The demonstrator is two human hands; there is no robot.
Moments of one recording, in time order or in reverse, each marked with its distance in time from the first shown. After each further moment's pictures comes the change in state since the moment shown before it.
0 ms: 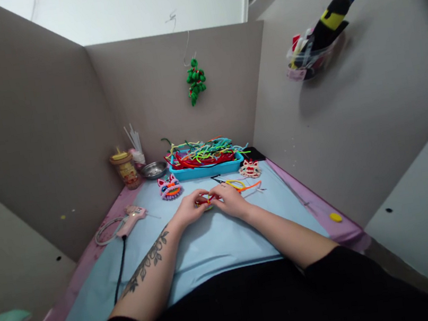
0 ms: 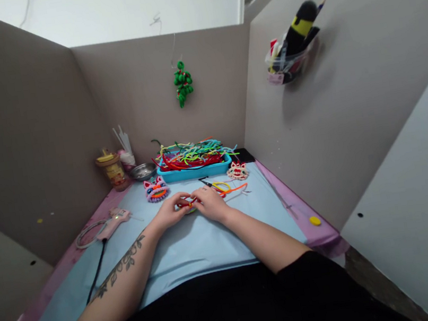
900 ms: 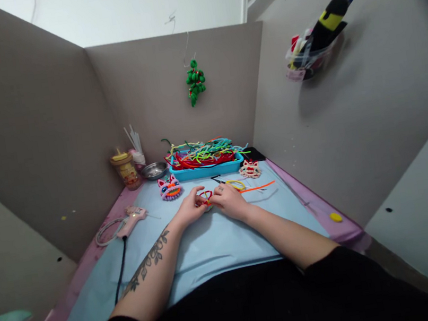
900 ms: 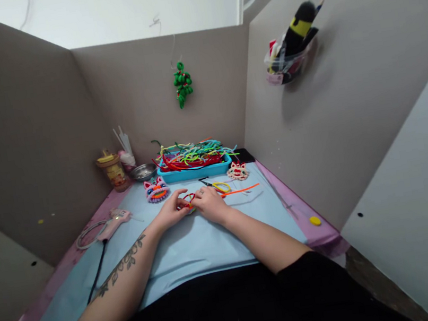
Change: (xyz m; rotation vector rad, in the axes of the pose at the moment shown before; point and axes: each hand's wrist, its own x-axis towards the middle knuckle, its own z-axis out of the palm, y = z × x) left_hand 0.004 -0.011 0.004 -0.158 -0.008 -0.111; right_hand -0.001 -0.005 -0.003 -0.321 -0.057 -0.173
